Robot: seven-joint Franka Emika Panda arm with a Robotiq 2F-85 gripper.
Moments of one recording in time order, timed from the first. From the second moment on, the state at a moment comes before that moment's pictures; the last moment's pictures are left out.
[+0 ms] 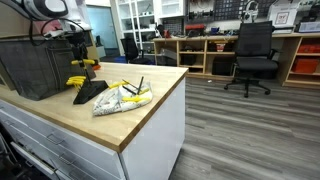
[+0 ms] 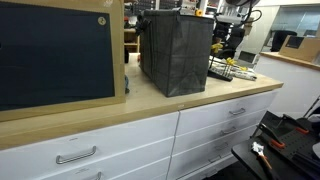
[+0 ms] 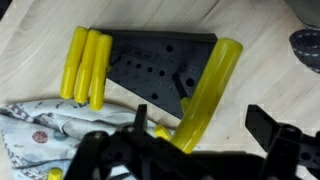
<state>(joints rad) 0.05 0.25 -0.01 -1.83 0.04 2.12 0.87</state>
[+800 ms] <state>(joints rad) 0.08 0.21 -0.02 -1.84 -0.05 2.14 0.91</state>
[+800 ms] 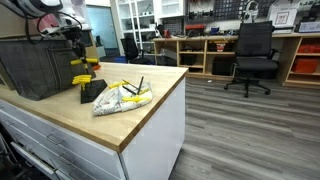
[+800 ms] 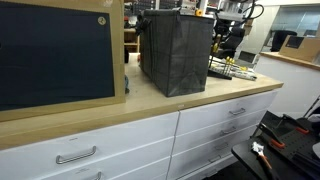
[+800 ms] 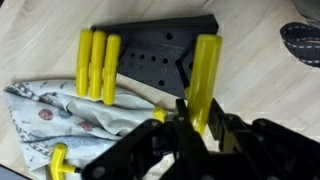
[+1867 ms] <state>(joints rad) 0.09 0.00 0.03 -2.01 -0.12 2.14 0.91</state>
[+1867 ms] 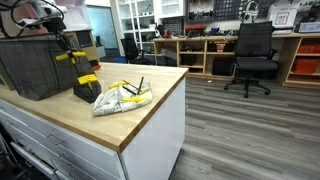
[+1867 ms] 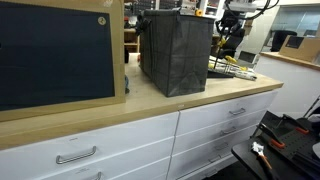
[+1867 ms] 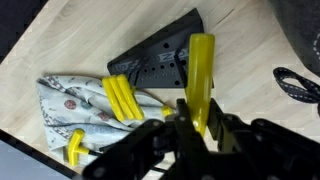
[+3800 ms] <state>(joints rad) -0.11 -0.01 -0.05 -2.09 -0.88 2.35 0.90</state>
